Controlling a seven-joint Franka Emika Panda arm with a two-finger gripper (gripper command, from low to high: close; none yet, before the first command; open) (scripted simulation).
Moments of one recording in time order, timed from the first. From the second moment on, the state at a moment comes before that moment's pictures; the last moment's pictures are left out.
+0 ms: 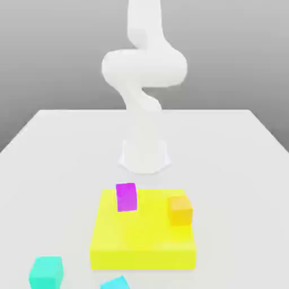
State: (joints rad) arm 0.02 -0.71 -0.05 -2.30 0.02 2.33 0.75
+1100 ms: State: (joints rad) arm -0.09 0.47 -0.27 -2.30 0.31 2.74 0.17
